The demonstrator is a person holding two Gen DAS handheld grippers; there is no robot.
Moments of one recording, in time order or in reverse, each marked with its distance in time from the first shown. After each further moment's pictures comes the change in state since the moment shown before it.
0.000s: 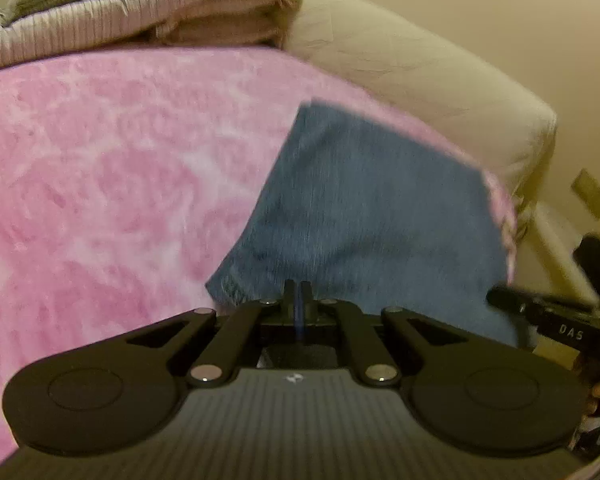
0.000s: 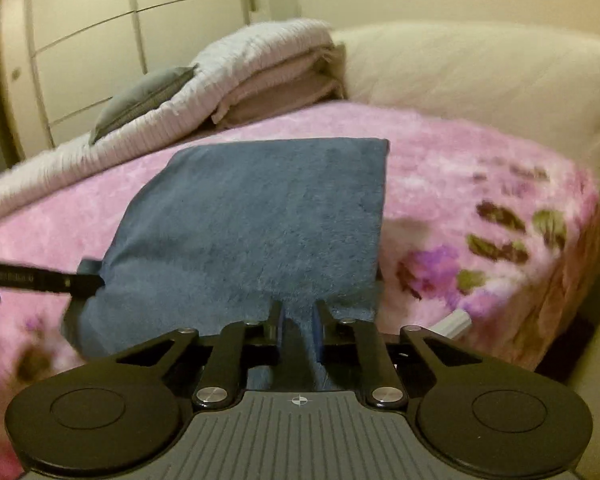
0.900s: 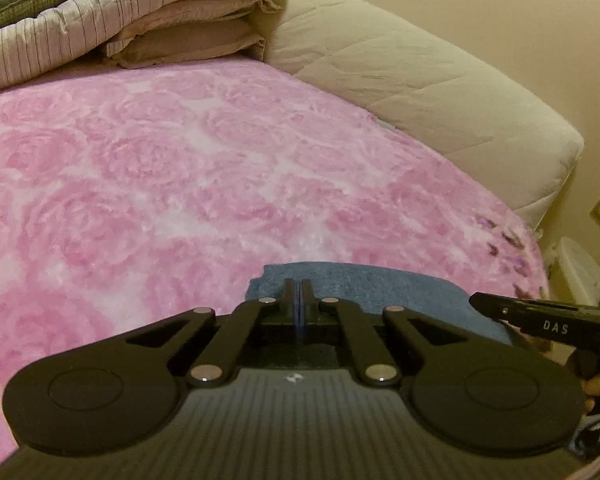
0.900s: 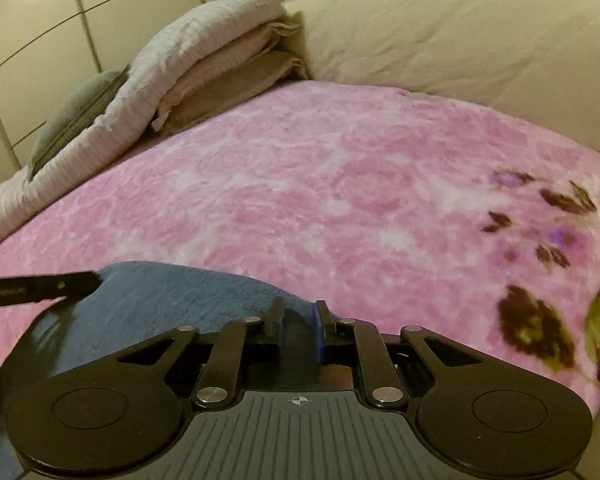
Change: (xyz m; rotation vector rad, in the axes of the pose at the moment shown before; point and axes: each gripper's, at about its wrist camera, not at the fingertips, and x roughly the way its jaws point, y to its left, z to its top) left arm 0.133 0.004 0.096 0.046 0.025 0.001; right arm 0.117 -0.058 0.095 0.060 0.067 -0.050
